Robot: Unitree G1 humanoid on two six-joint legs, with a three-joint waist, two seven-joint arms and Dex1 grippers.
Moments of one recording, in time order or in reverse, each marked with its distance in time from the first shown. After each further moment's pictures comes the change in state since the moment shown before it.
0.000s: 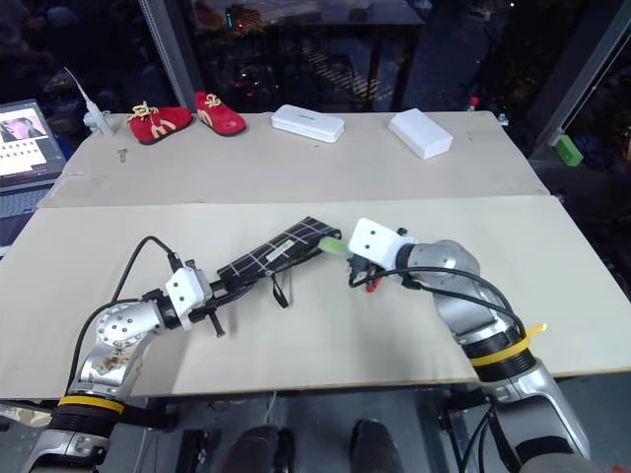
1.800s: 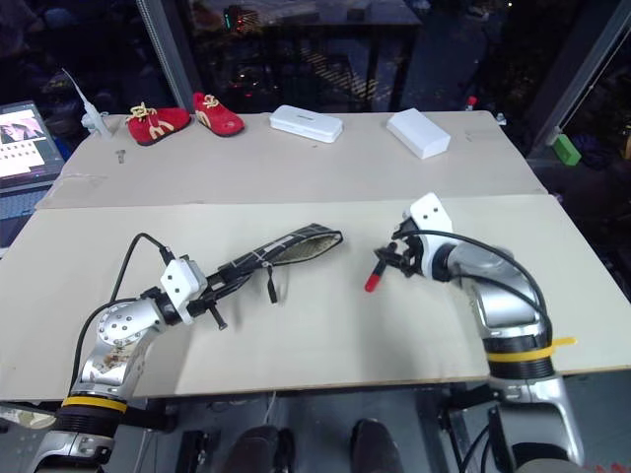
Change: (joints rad) left arm 0.005 -0.028 0.030 -0.031 -0.045 0.061 0.055; right arm 0.100 0.130 -0.388 -0.049 0.321 0.650 -0.246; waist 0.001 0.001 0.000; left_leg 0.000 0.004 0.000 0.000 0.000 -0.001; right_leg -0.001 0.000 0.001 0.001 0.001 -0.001
